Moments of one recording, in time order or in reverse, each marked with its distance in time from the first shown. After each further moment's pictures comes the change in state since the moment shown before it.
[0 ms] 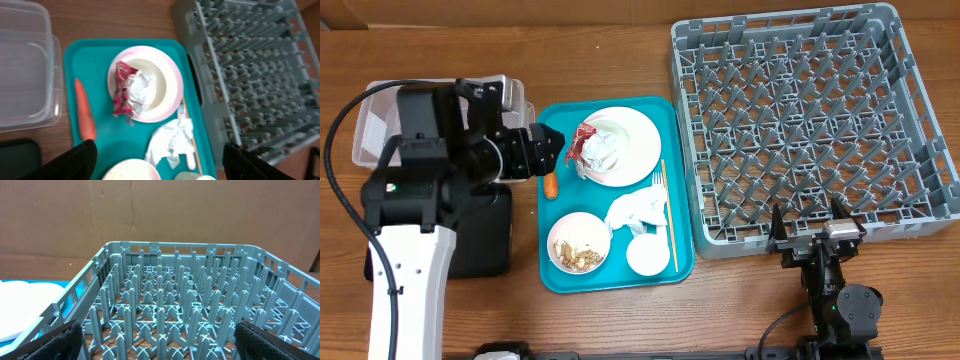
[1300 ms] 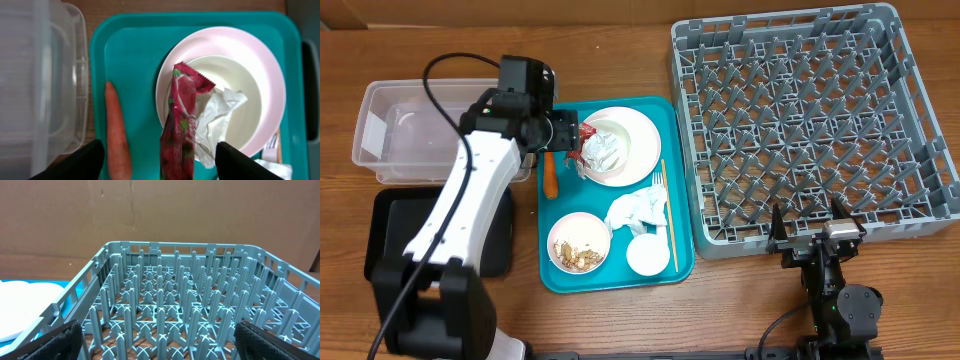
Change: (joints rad) left arm -0.142 0.446 0.000 0.207 -0.341 -0.048; right arm 0.000 0.000 0.000 0.000 0.000 0.000
